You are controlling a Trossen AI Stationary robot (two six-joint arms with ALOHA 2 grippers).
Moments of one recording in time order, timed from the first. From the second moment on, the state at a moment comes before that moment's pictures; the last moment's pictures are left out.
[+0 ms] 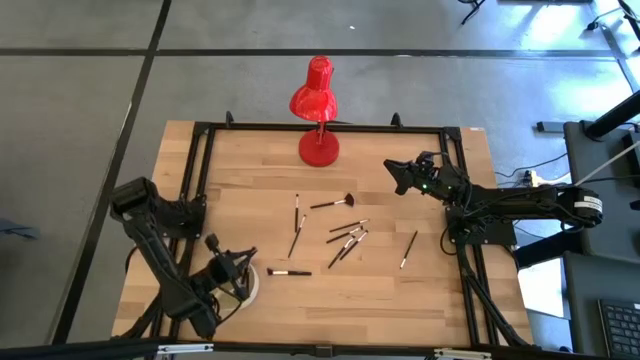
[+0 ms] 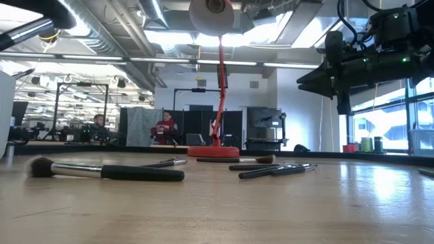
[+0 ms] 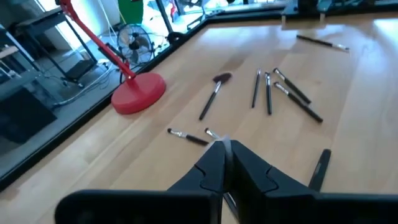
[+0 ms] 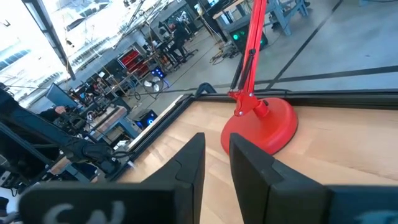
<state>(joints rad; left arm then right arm) -1.03 1.72 1.17 -1.44 -1.18 -1.78 -0.34 0.85 0.10 0.75 0.23 0.65</state>
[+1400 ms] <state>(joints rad) -0.42 1.93 1.49 -1.13 -0.03 -0.42 -0.34 0.85 0.10 0.77 0.23 0.62</state>
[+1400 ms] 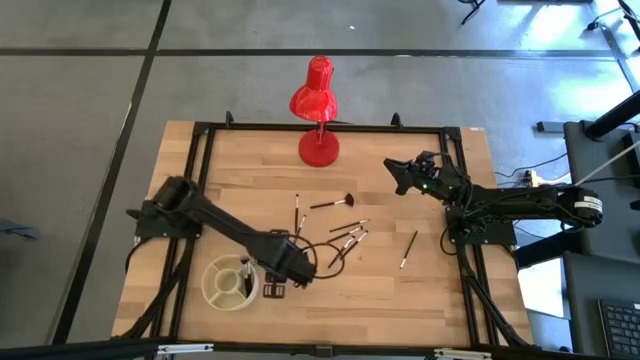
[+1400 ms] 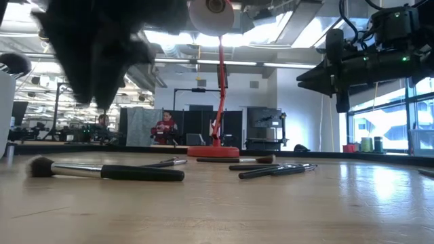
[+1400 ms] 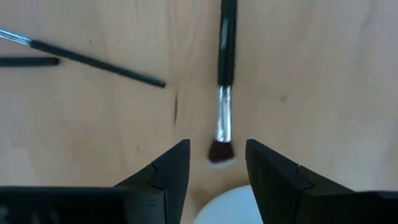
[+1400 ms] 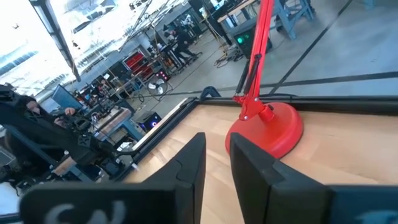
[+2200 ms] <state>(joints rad) -0.46 2.06 1.49 -1.13 0.02 -0.46 -0.34 0.85 0.10 0.81 0.24 0.59</state>
